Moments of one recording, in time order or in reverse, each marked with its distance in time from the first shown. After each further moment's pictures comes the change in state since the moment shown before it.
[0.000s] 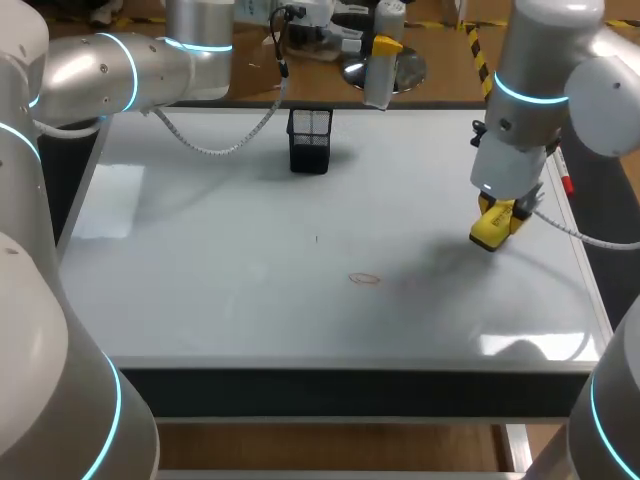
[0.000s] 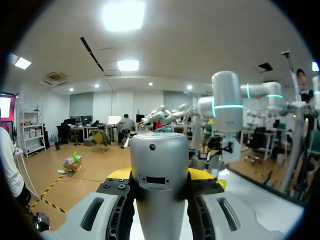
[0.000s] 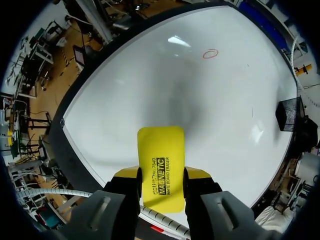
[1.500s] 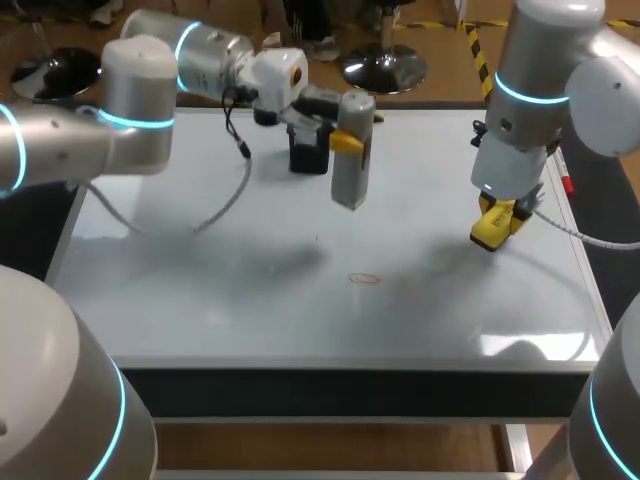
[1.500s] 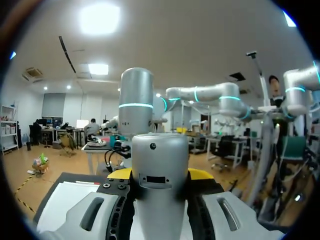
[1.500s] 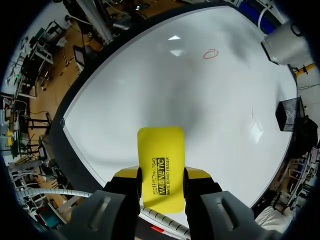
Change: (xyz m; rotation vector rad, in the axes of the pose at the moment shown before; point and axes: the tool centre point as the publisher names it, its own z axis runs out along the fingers) left arm 0.254 0.005 -0.008 0.081 0.259 -0.059; right arm 0.001 0.000 0.000 -0.001 0.000 0.000
